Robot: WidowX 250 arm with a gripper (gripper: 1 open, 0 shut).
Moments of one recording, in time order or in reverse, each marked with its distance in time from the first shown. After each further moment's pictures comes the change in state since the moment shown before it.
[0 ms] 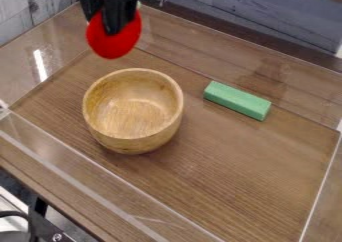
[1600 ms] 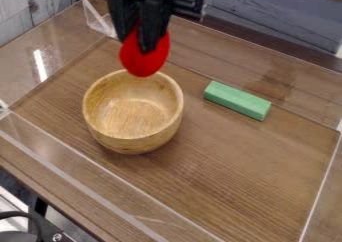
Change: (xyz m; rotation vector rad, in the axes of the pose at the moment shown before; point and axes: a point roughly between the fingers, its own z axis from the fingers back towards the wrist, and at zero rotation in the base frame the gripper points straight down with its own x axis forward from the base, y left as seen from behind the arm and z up) arm 0.004 -0.012 -0.014 -0.013 0.002 0.184
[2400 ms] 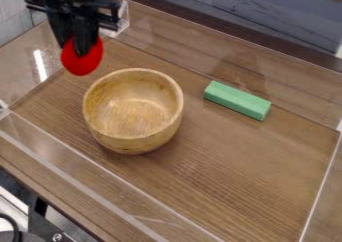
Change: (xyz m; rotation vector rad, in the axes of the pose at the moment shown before) arm 0.023 0.095 -0.059 0.052 0.049 0.028
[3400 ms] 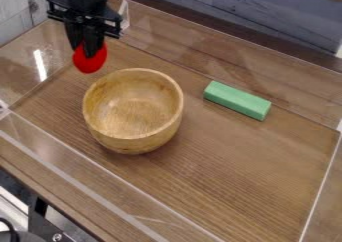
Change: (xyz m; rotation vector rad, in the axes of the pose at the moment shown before) arm 0.054 0.034 -0.062 0.025 0.040 0.017
